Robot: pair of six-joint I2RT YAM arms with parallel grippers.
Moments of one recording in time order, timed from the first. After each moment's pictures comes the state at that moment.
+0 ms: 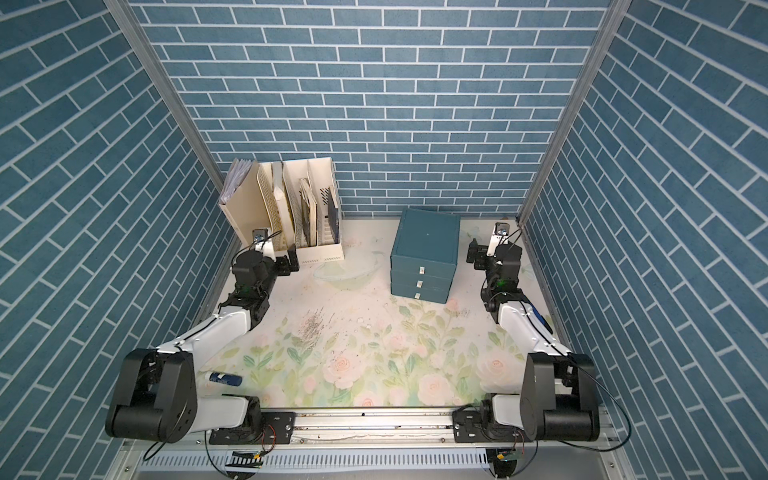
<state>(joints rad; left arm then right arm) -0.13 1.35 0.73 0.38 -0.14 -0.05 0.05 1.32 0.79 0.32 0.07 0.03</state>
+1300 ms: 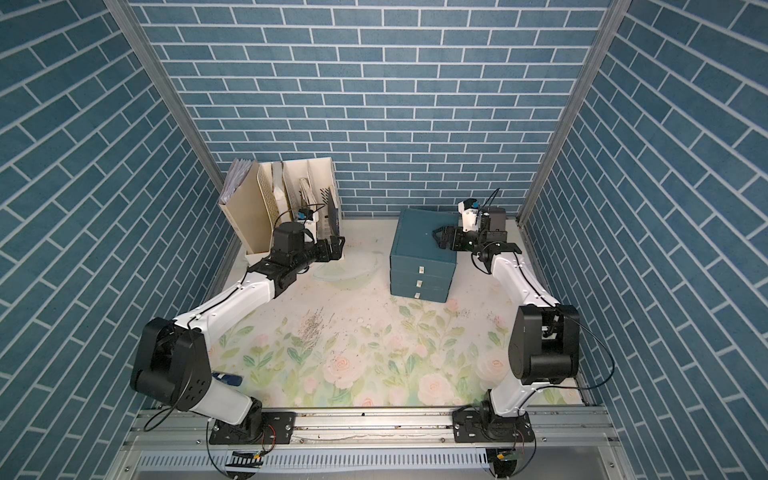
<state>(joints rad) -0.35 1.54 1.12 -0.02 0.05 -0.31 0.11 1.67 1.32 -0.24 -0.53 0.17</state>
